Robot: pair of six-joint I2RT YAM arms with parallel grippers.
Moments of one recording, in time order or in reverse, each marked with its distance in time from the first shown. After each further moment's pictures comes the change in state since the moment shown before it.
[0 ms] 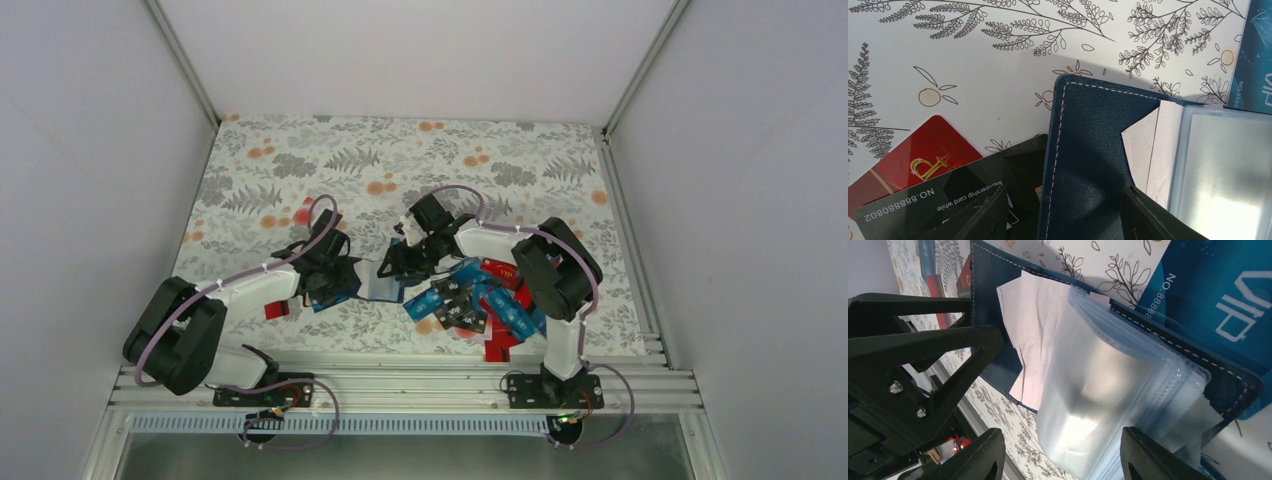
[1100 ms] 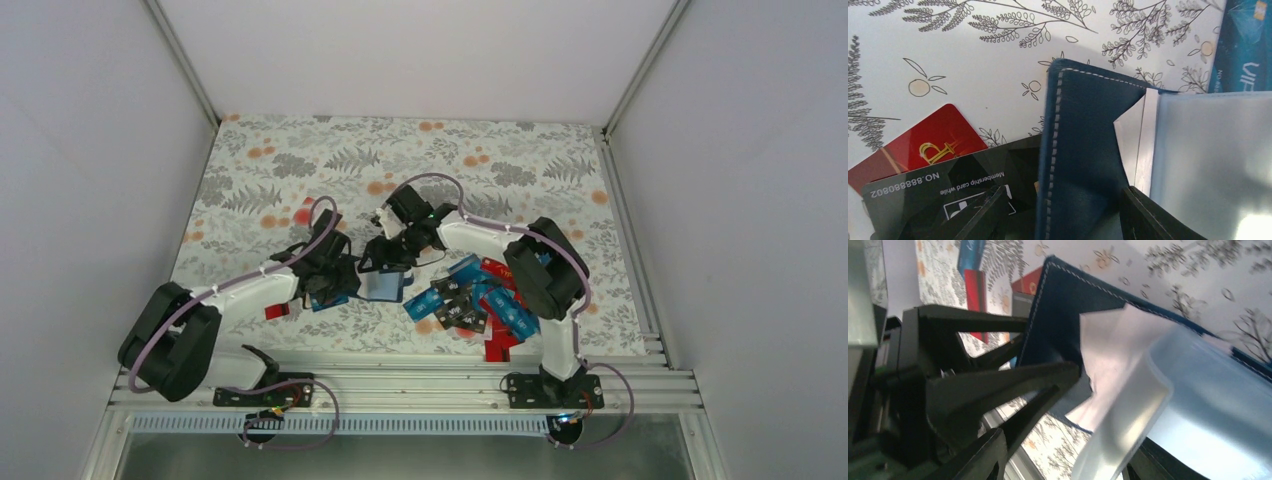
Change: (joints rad) left arm -0.021 -0.023 -0.005 -0.010 0.000 -0.008; right arm 0.074 0.048 0.186 -0.111 0.028 -0.048
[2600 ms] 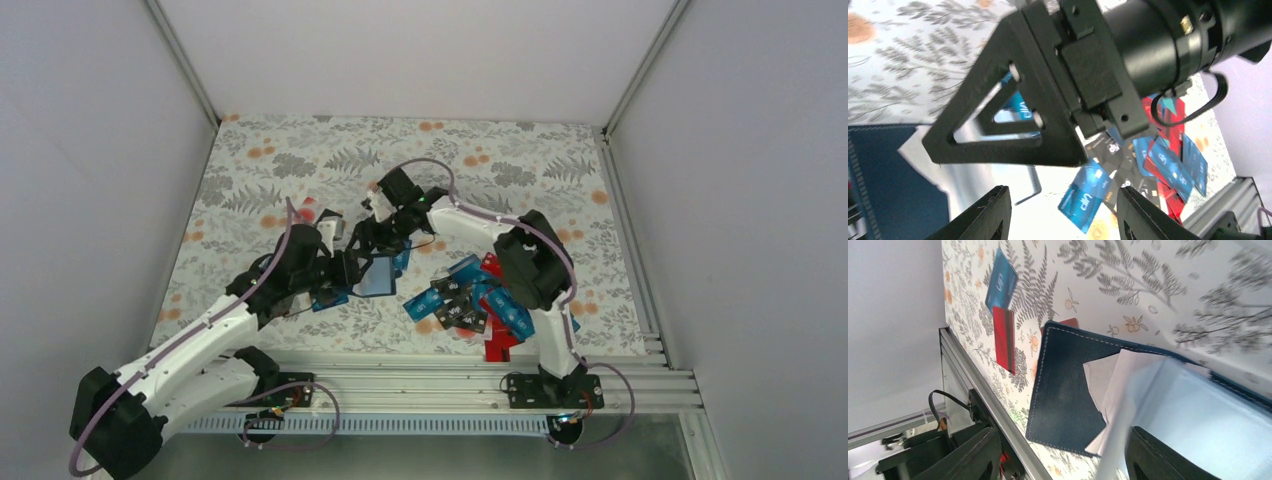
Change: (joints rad) left arm -0.038 -0.460 -0.027 0.033 0.214 0.006; right arm -0.014 0.148 0.235 -0.052 -0.061 0.051
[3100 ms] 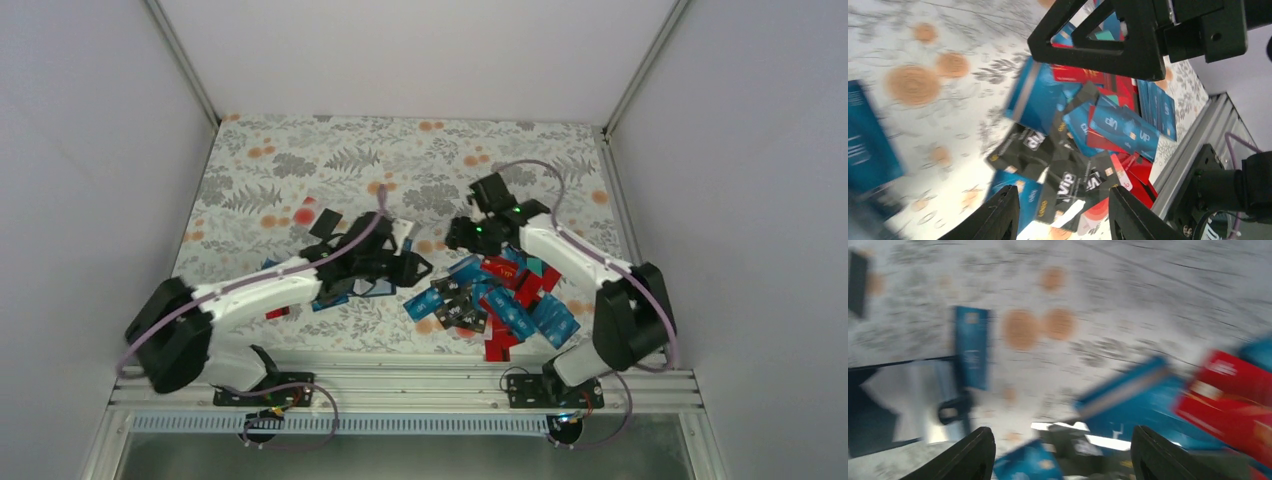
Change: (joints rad) left arm -0.241 0.419 0.219 0.185 0.074 0.115; right arm -0.247 -0.577 -0.454 -0.168 0.503 -0.049
